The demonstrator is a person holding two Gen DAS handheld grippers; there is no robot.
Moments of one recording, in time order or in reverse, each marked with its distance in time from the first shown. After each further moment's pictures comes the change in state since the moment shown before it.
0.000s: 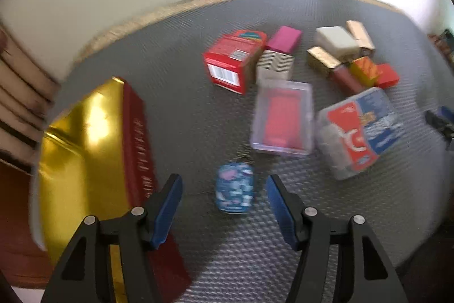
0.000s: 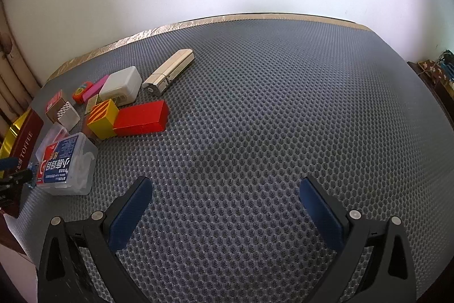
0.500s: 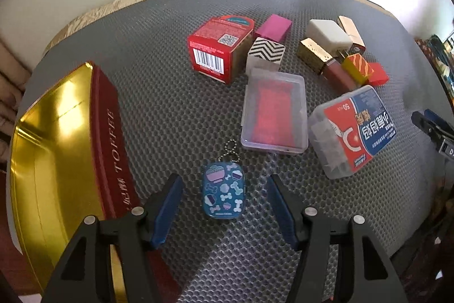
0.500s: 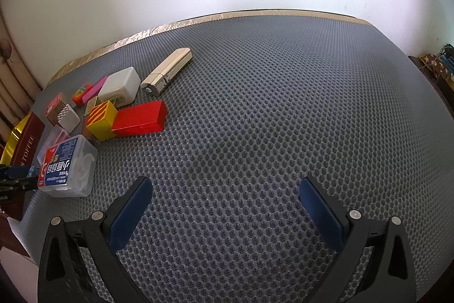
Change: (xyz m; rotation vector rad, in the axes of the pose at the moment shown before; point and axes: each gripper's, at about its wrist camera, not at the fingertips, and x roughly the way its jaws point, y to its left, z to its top) left arm 0.018 0.008 0.009 0.002 0.047 -0.117; right arm 0.000 -0.008 -0.001 0.024 0.012 0.020
